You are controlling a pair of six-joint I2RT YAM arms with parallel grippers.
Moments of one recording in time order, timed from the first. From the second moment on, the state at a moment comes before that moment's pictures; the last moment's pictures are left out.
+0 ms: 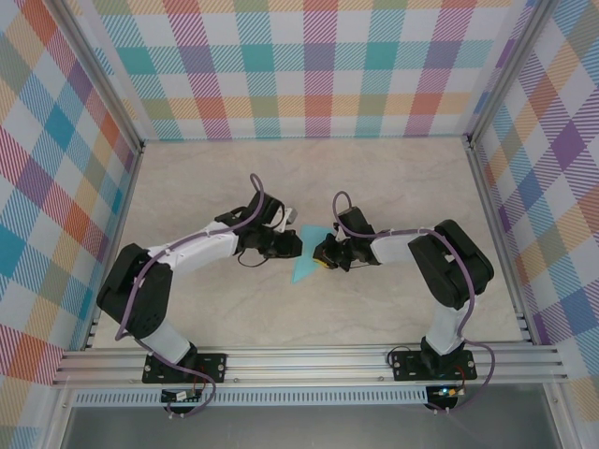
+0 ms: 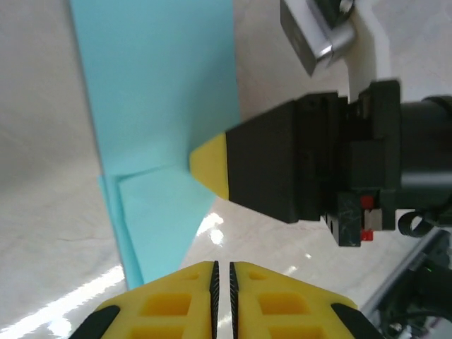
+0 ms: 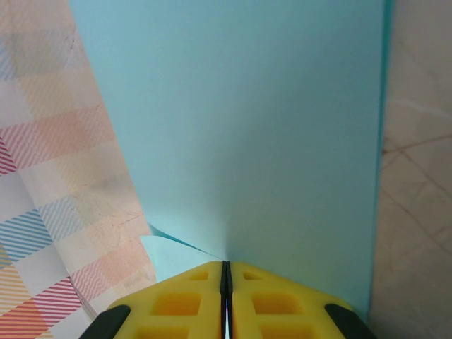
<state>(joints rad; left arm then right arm) -0.59 1.61 1.02 -0.41 0.45 -0.54 0.58 1.82 0.83 0.05 -0.52 1.04</state>
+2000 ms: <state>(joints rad) -0.56 1.80 1.04 -0.45 0.69 -0.50 0.59 1.83 0.86 -0.01 -0.51 1.03</state>
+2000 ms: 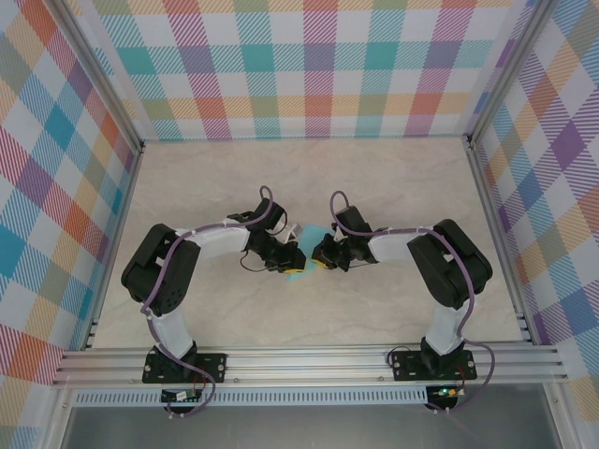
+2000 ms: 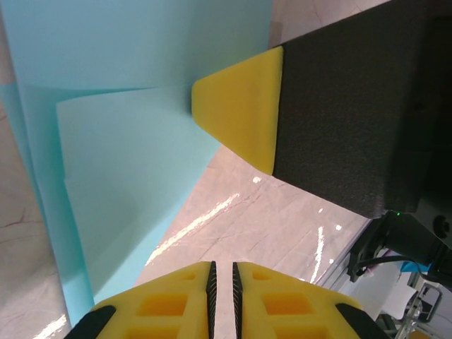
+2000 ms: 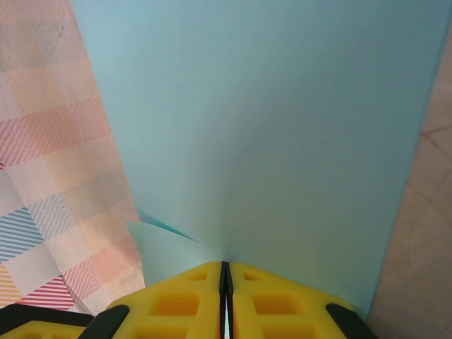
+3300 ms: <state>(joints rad) -0.55 1.87 1.02 -0.48 0.67 -0.47 0.59 1.83 0.86 -0.01 -0.51 1.03</state>
